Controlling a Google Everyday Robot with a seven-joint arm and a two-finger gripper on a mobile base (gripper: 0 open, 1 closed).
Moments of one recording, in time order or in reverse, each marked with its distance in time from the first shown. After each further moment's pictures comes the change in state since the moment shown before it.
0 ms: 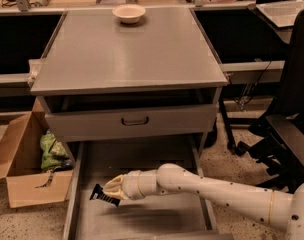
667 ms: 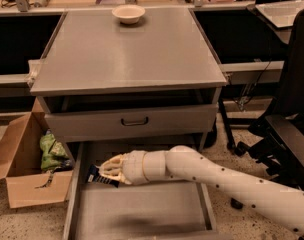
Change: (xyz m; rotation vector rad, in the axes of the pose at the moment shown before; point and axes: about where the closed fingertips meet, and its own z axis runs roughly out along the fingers) arm -0.127 0.002 -0.077 0.070 -0.061 -0.262
